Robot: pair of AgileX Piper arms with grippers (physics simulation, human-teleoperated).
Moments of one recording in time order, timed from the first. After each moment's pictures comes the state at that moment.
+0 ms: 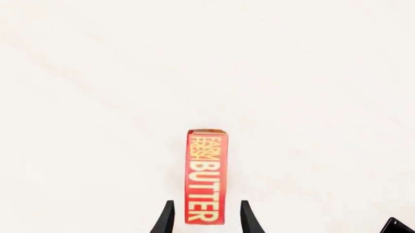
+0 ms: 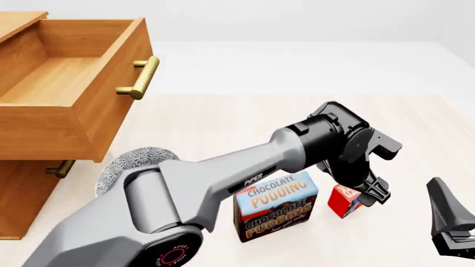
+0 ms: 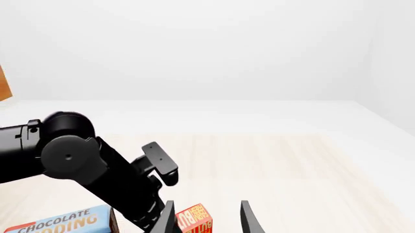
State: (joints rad) left arm -1.07 2.50 -2.37 1.03 -0.09; right arm 0.00 0.00 0.00 0.00 0.00
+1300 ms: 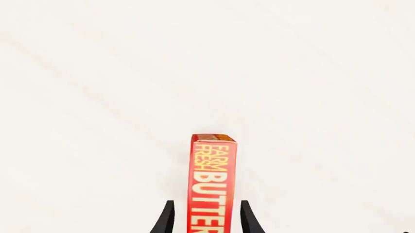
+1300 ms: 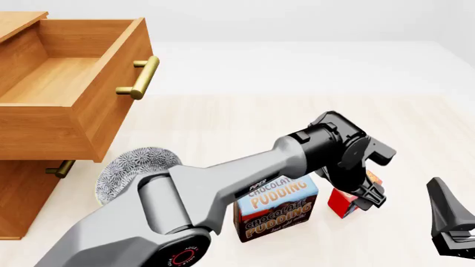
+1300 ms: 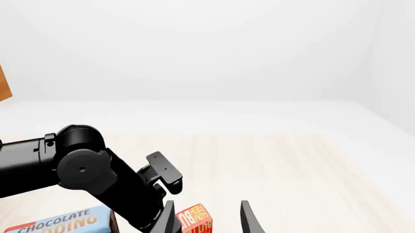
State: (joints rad) left arm -1.06 2.56 -2.41 1.03 -0.12; right arm 0.00 0.00 0.00 0.00 0.00
